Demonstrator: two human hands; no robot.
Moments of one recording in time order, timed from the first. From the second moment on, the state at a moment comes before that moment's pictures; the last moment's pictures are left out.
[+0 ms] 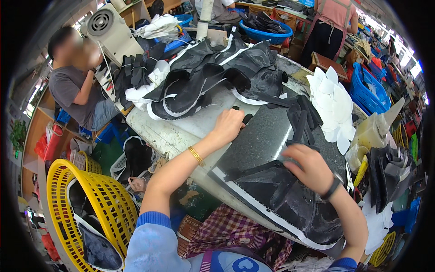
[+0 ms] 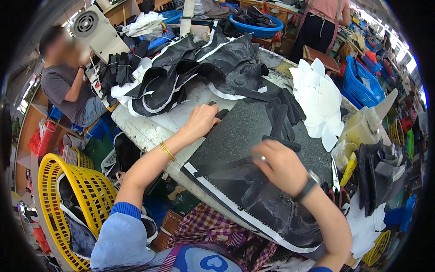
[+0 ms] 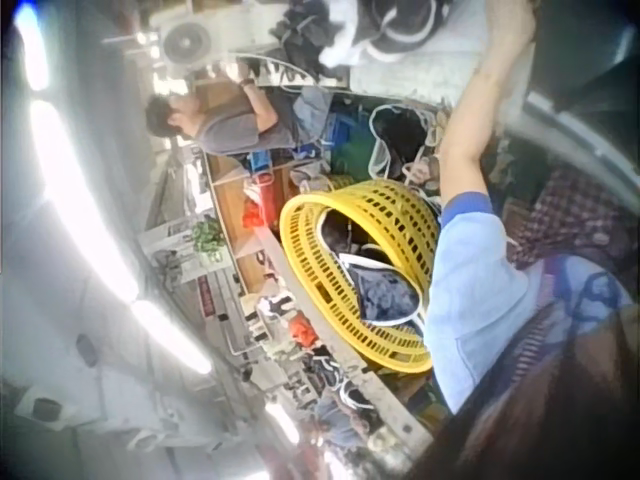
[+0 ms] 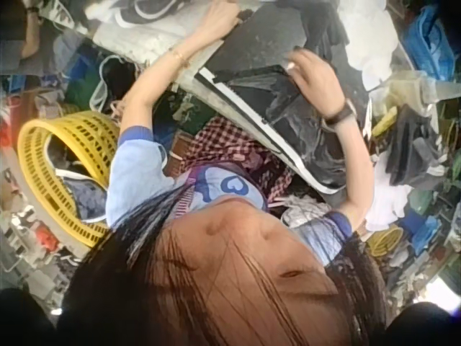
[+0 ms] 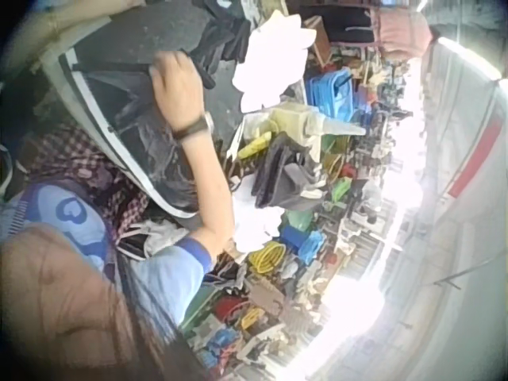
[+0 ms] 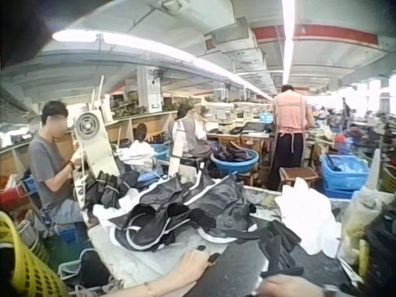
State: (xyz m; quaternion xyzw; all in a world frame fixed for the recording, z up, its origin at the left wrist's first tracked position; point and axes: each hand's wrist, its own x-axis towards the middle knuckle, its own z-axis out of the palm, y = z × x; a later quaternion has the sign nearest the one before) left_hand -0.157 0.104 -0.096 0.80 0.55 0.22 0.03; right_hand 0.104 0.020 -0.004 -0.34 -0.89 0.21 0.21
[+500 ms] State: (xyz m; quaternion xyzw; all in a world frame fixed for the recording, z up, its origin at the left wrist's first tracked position) left_hand -0.170 0.095 -0.065 0.78 0.46 0.42 0.06; right_hand -0.002 0.144 -0.067 -0.35 -0.81 0.37 0.29
